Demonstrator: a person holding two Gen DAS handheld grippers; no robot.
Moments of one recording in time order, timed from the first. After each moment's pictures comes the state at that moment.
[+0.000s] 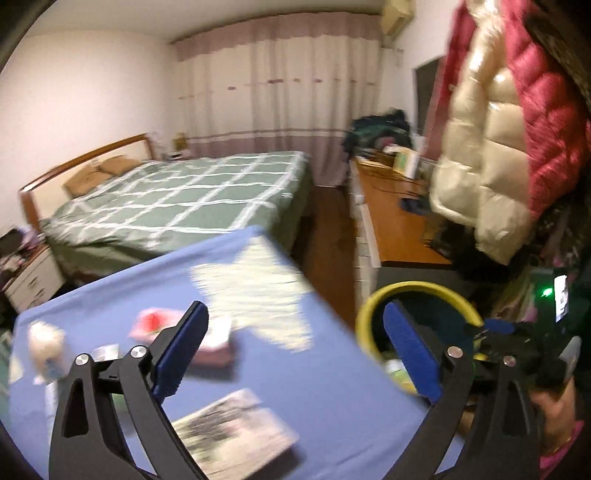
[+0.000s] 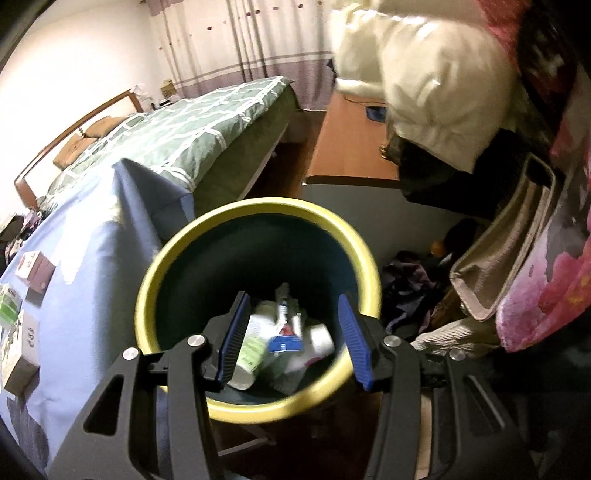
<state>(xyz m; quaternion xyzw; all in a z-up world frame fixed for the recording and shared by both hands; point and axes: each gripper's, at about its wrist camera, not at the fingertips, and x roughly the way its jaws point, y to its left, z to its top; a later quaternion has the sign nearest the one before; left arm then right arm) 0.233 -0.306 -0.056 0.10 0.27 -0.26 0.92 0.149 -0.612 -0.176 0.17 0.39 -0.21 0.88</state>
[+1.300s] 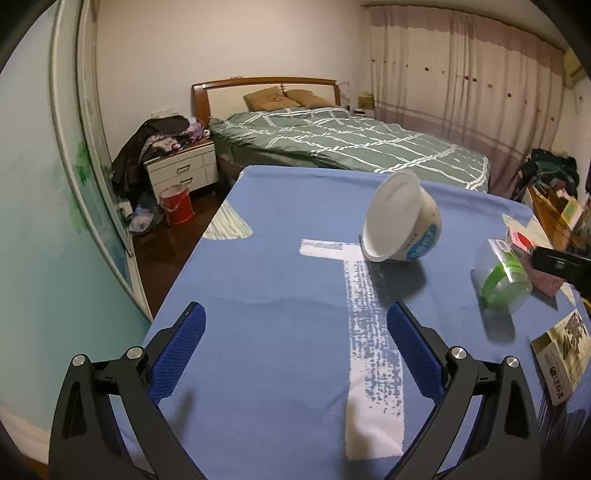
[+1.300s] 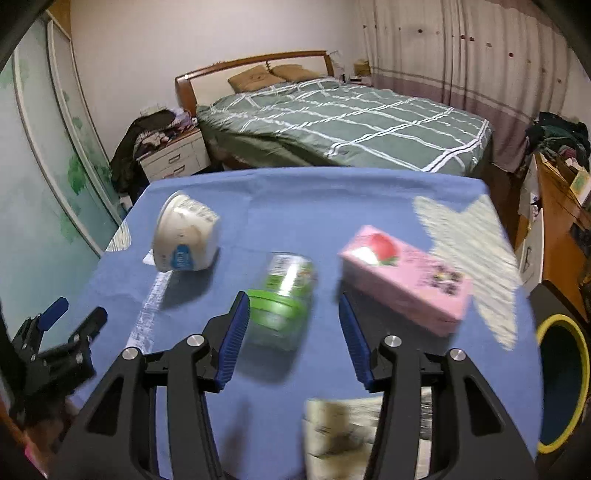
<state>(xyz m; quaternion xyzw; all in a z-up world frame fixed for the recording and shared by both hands) 0.278 0.045 -0.146 0.00 0.34 0.05 0.94 0.317 -0.221 -0.108 0.02 0.40 0.06 0.92</state>
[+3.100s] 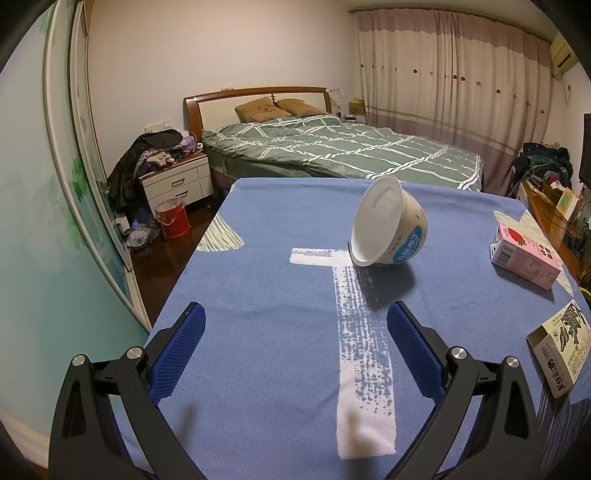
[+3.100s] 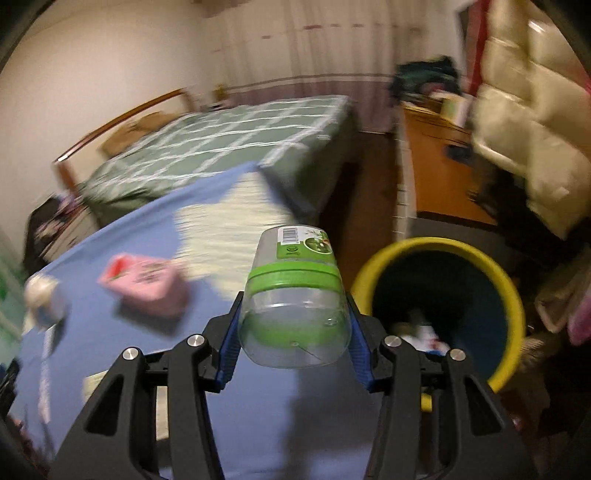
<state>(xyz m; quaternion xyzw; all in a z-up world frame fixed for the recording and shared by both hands) 0.270 0.033 -0.135 0.01 0.32 0.04 0.95 0.236 -0.457 -0.127 0.16 0.36 -0.20 0.90</state>
